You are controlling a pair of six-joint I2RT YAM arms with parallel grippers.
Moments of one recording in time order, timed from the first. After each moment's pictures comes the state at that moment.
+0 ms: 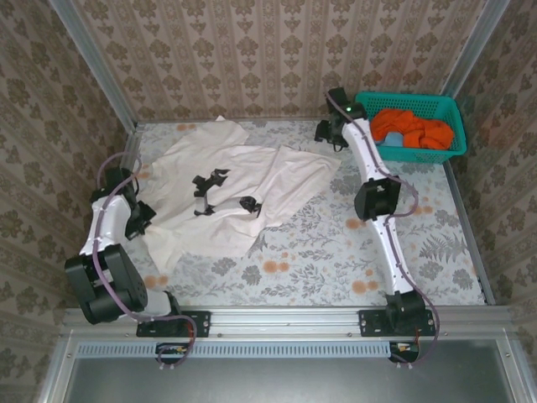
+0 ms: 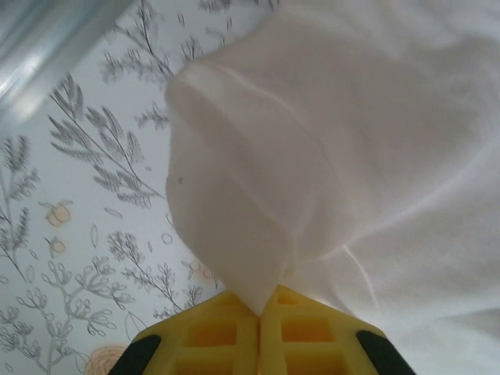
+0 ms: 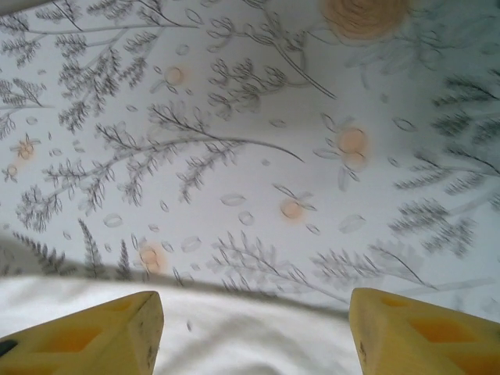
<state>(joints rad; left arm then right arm) 0.27 1.39 1.01 -0.93 -0.11 -0.50 0.16 2.78 2.96 -1.28 0.04 0.40</state>
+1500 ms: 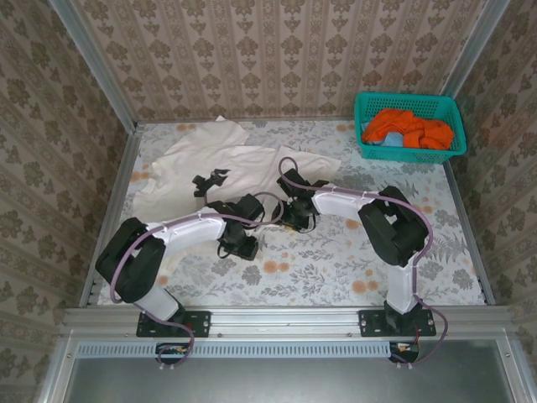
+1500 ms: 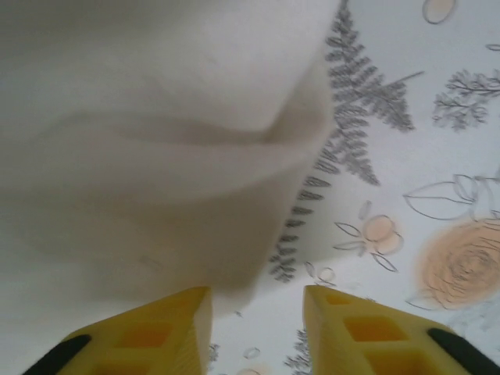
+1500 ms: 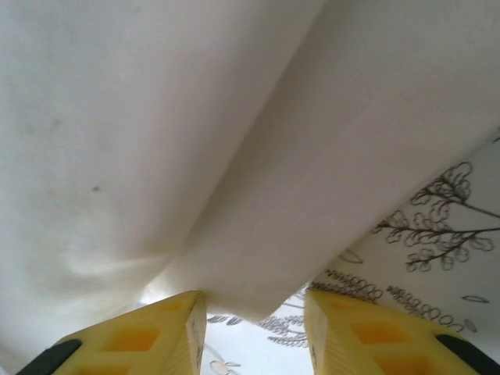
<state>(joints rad) -0.80 1.58 0.90 -0.76 0.05 -0.33 0.64 1.96 1.25 -0.48 -0.23 0.89</state>
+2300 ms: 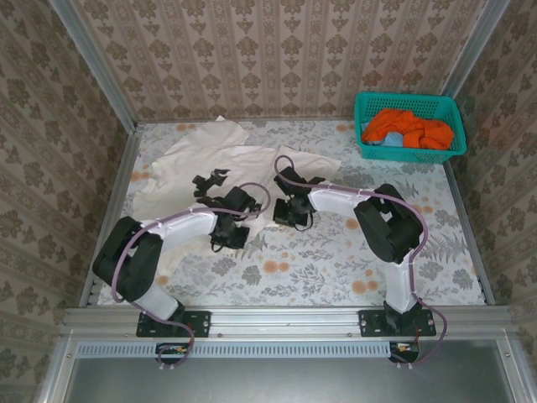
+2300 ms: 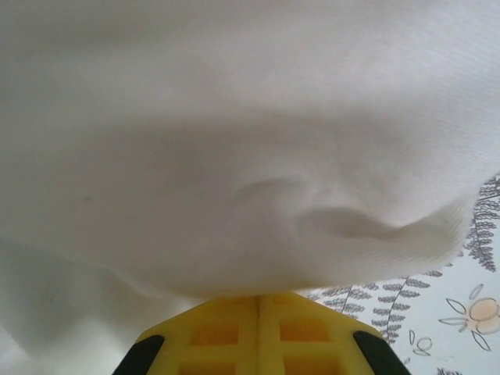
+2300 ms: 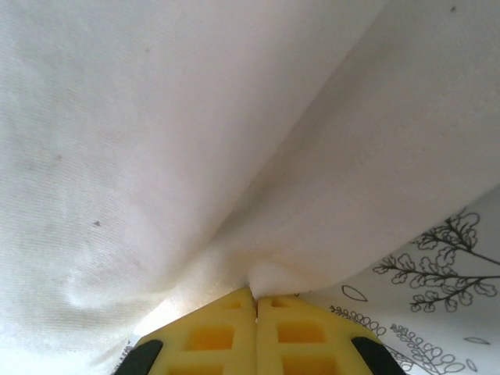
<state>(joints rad) -0.66 1.55 0.88 -0.71 0.03 -0.35 0.63 1.99 1.31 -0.52 -0.20 0.83</state>
